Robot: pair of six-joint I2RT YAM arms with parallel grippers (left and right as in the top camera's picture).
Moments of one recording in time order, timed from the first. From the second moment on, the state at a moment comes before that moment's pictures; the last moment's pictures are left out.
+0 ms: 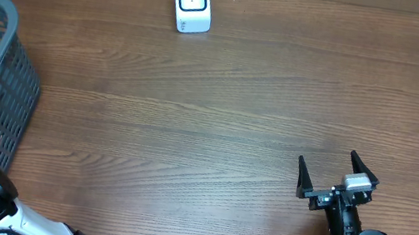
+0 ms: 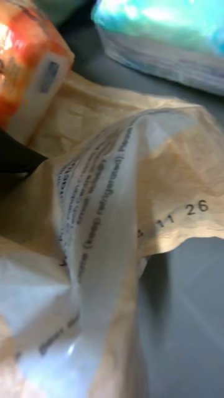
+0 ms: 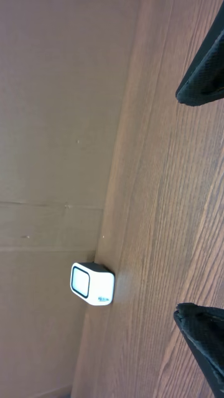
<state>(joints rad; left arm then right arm) 0.83 1.85 1.28 -0.74 0.01 0.11 0.03 0.01 0.02 -0.02 -0.20 -0.09</state>
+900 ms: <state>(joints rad) 0.83 1.70 1.53 -0.96 0.03 0.03 0.03 0.01 0.02 -0.02 -0.20 -0.09</state>
